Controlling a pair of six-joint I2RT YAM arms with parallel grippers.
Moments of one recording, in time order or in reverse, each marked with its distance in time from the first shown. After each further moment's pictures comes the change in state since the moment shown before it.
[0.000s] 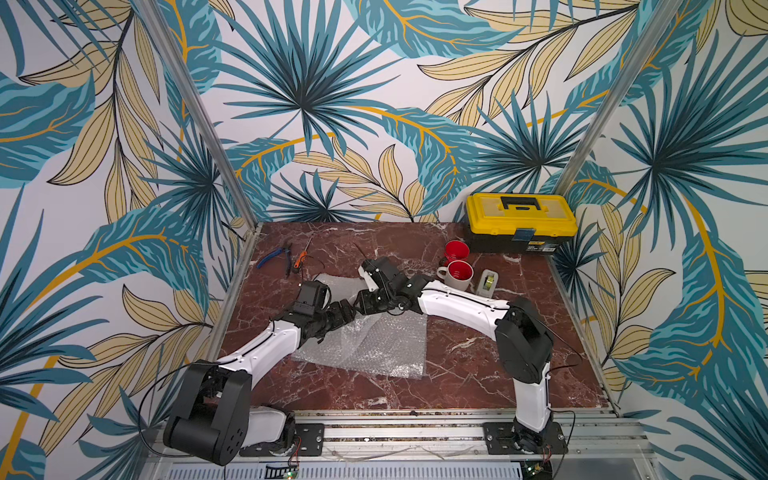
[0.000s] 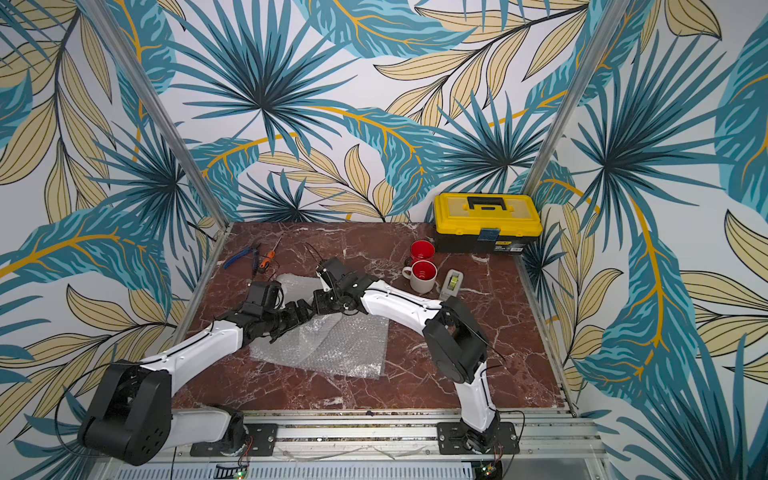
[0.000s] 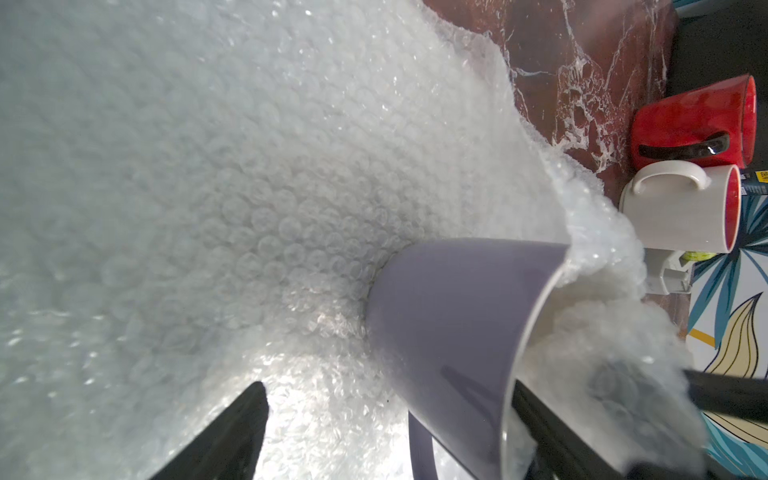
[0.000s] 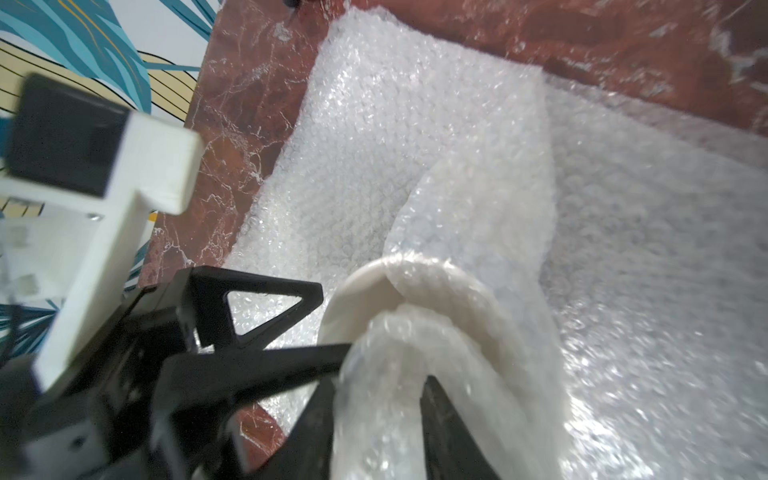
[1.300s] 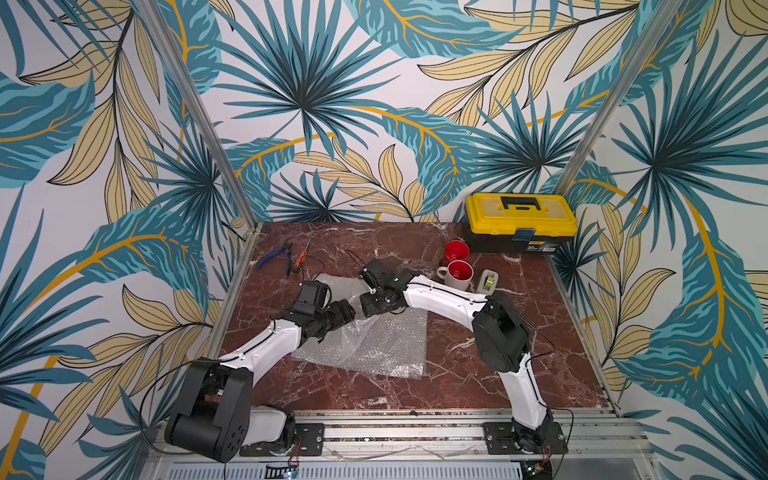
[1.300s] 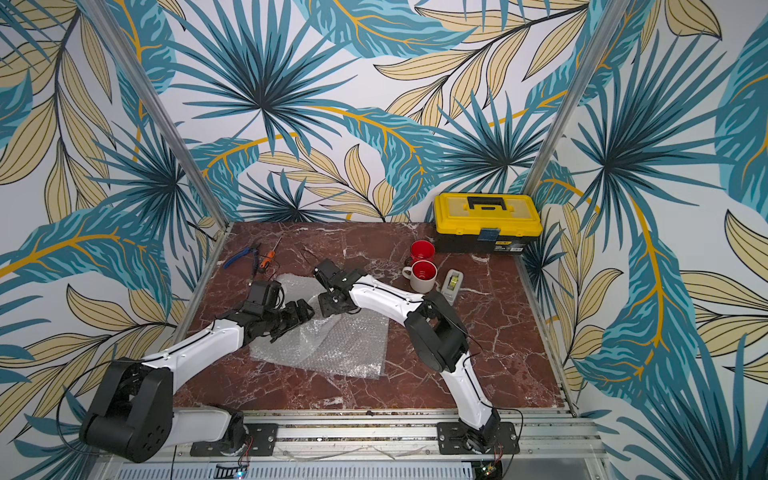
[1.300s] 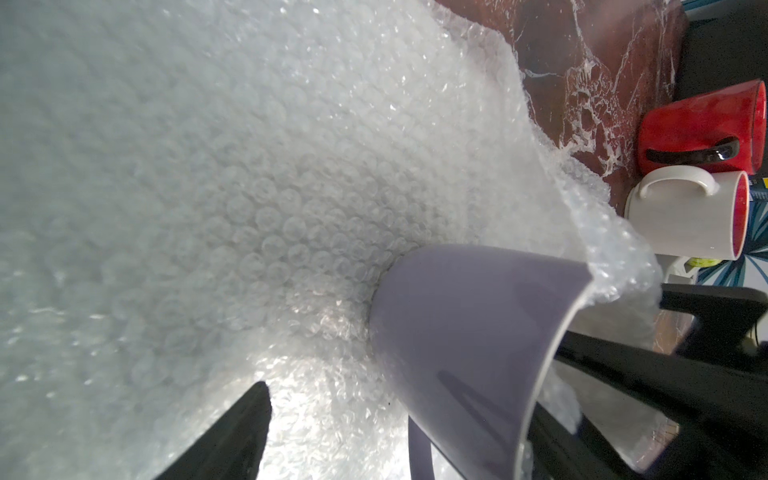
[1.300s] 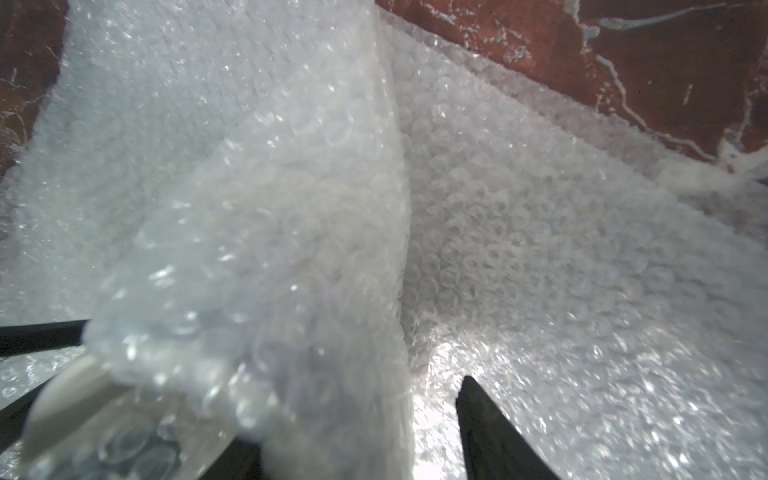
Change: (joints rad) left arm 0.000 0.006 0.002 -0.002 -0.006 -0.013; right arm -0.010 0.223 0.213 -0.268 0.200 -0.076
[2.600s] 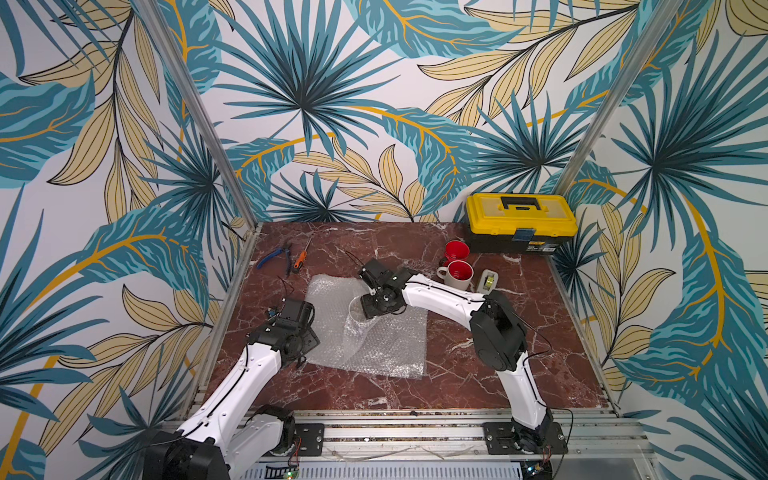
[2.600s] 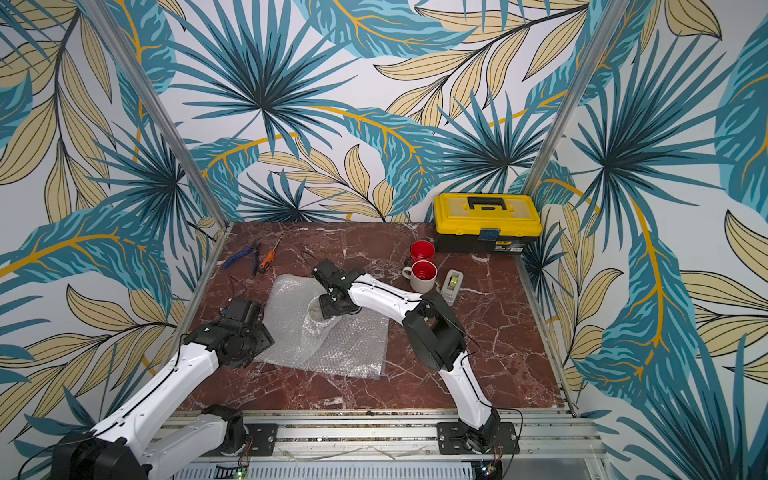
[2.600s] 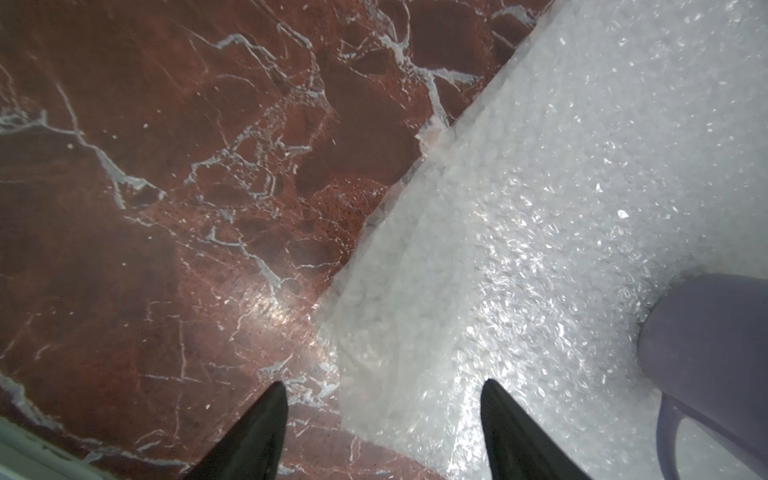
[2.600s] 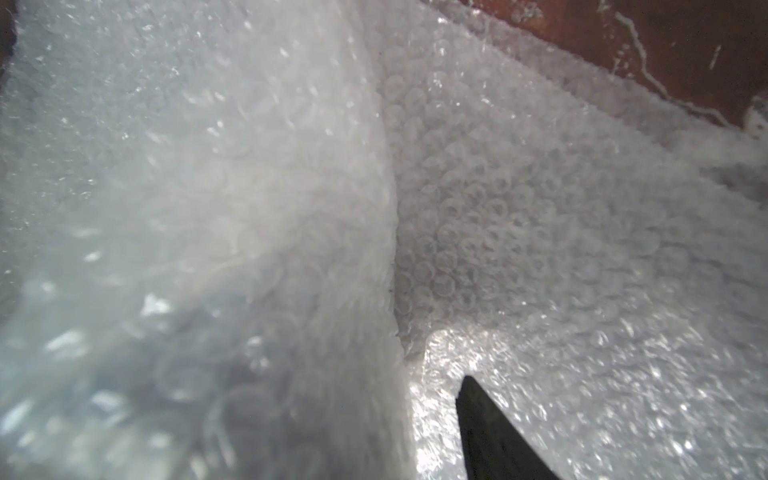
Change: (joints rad) left arm 0.052 -0.314 -0.022 -0.589 -0.415 -0.158; right arm -0.001 0.016 0.034 -0.062 -0.022 -0.001
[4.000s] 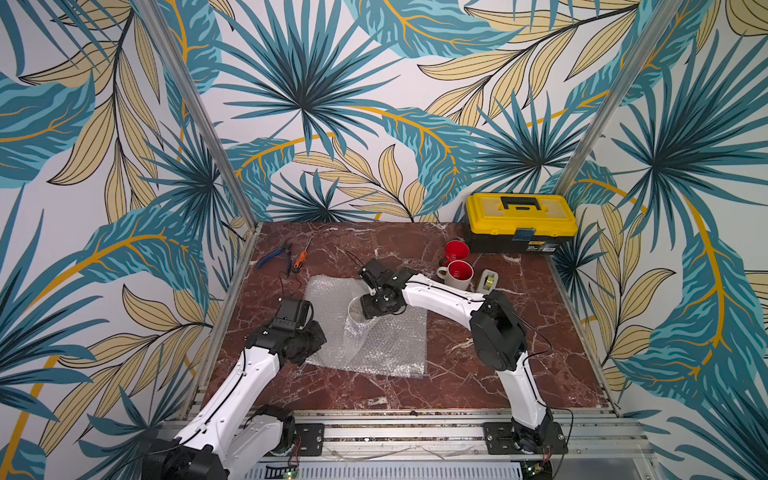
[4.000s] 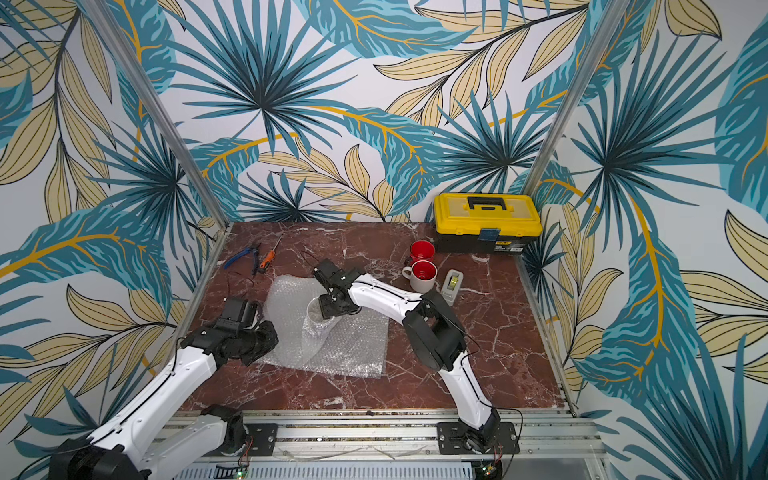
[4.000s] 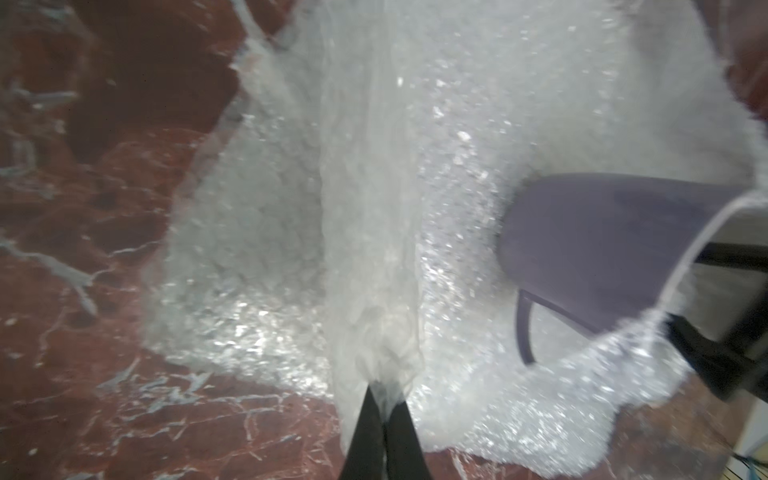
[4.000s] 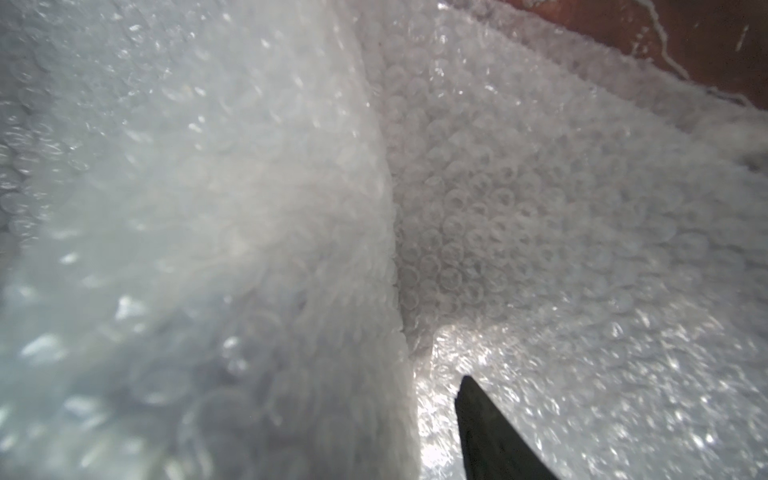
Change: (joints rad) left arm 0.008 -0.056 -0.002 0.110 0.351 0.102; right arm -0.001 0.000 0.000 -0.002 -0.027 0.017
